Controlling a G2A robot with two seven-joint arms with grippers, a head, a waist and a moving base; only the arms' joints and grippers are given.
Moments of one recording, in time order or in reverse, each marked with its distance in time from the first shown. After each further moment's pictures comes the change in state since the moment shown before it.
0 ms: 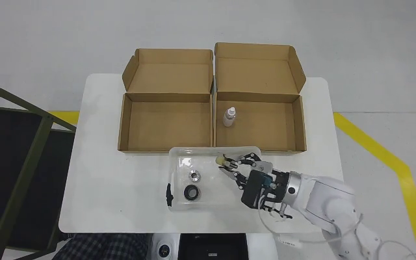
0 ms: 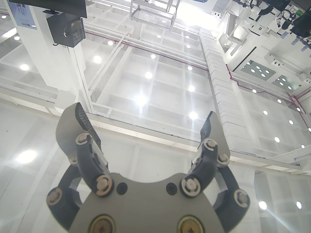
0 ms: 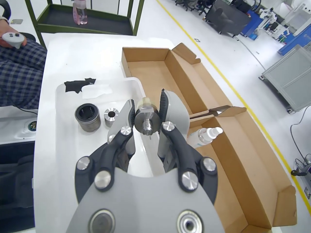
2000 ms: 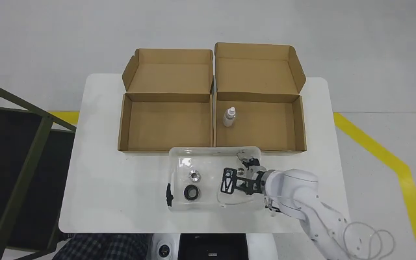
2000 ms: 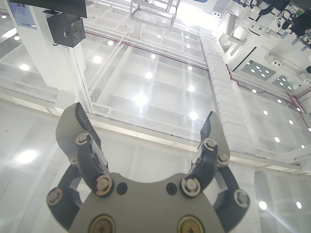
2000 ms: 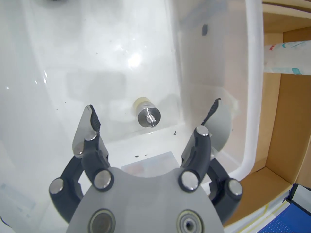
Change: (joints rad) left arm 0.000 0.000 0.000 0.000 0.000 0.000 0.000; right arm 0.182 -0.047 -0.247 0.186 -0.057 -0.036 0.819
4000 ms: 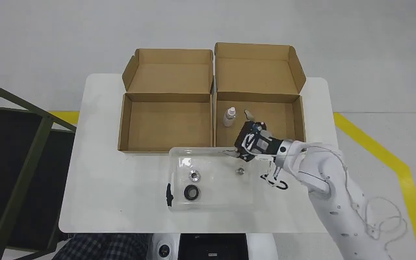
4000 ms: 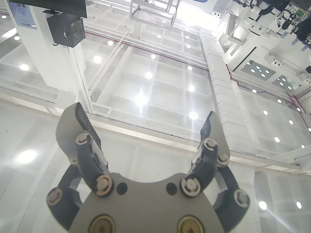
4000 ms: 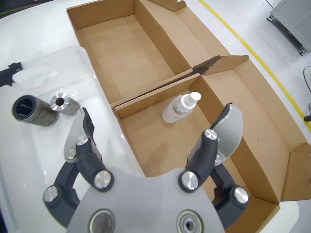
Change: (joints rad) left arm 0.000 0.000 0.000 0.000 0.000 0.000 0.000; right arm 0.083 -0.048 0.202 0.036 0.295 0.056 -0.326
